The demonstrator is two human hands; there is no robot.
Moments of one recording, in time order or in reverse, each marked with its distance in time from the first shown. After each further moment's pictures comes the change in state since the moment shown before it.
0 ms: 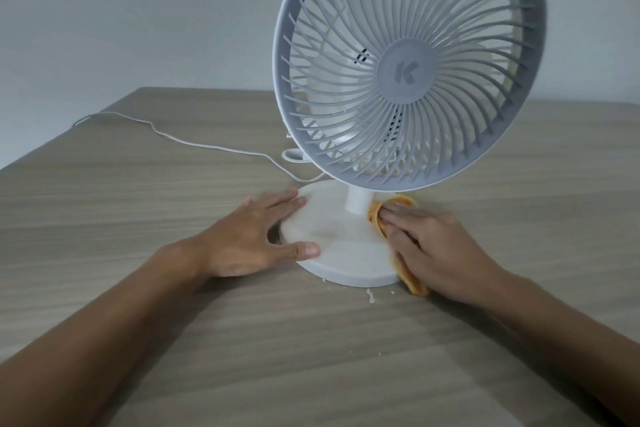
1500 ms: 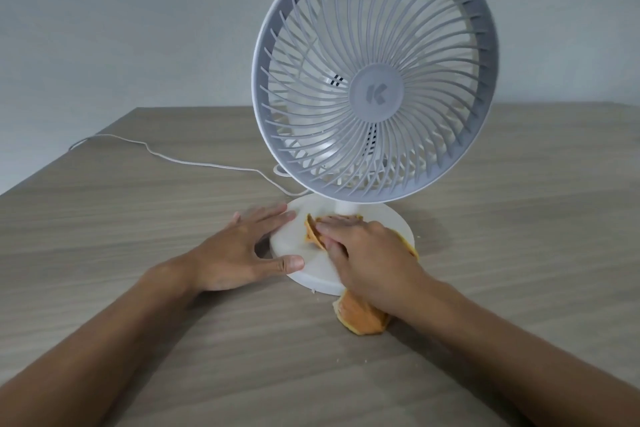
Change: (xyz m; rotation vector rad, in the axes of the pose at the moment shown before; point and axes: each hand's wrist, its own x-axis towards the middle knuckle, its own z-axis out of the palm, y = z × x) left_hand 0.004 -0.013 0.001 -0.026 -0.002 0.040; right_hand 0.025 -0.050 0.027 0.012 0.011 -0.013
